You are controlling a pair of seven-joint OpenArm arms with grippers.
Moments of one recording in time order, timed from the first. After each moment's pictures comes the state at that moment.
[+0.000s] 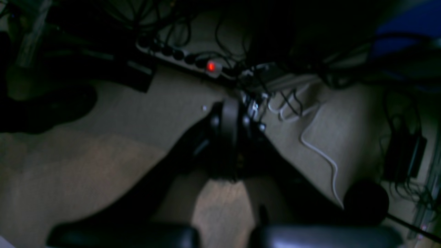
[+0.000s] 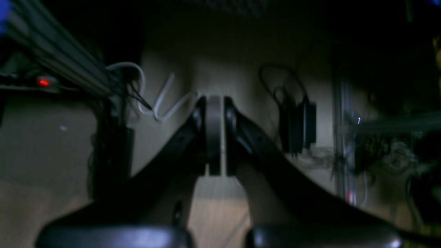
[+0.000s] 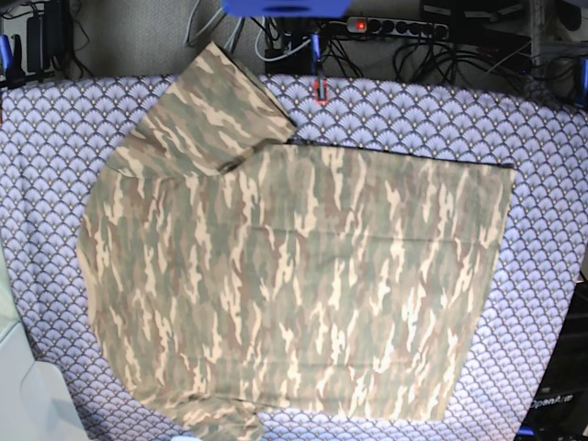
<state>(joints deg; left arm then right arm) 39.4 -2.8 -2.6 2.8 -8.2 -21.7 -74.8 -56.9 10.6 8.4 32.4 -0.3 0.1 74.5</state>
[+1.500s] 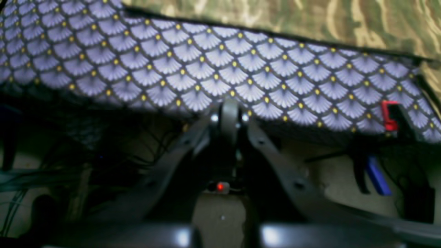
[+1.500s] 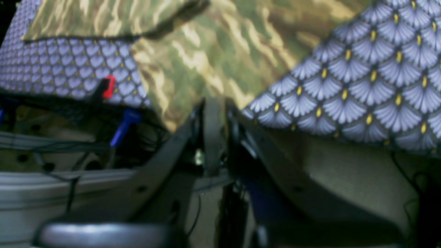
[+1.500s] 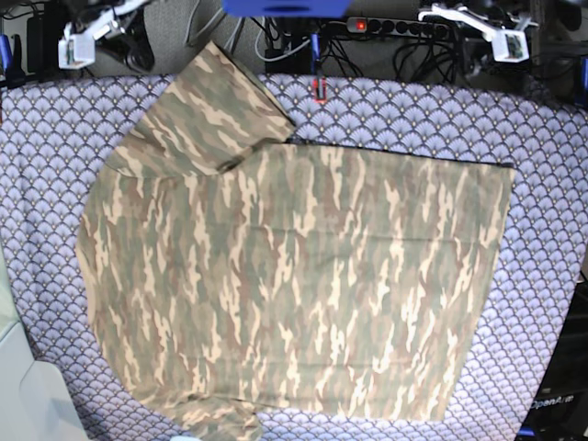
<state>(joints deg) 54.9 1.9 -24.7 114.6 -14.2 -22.2 7.9 -58.8 17.5 13.7 113.8 33.2 24.4 -8.9</state>
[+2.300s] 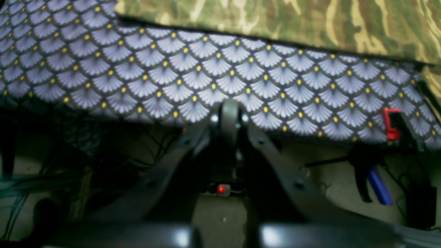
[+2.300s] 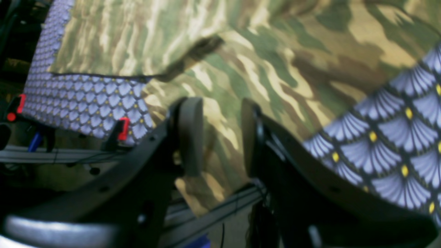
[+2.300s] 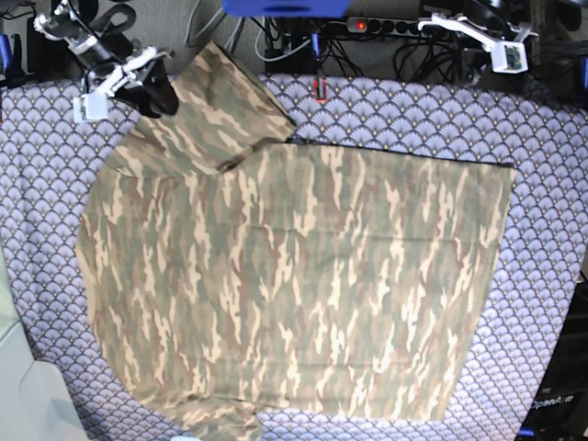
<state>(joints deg) 53.0 1.7 -24.8 115.3 -14.0 -22.3 9.8 -41.2 12.1 16.4 106.8 43.7 29.9 -28.3</state>
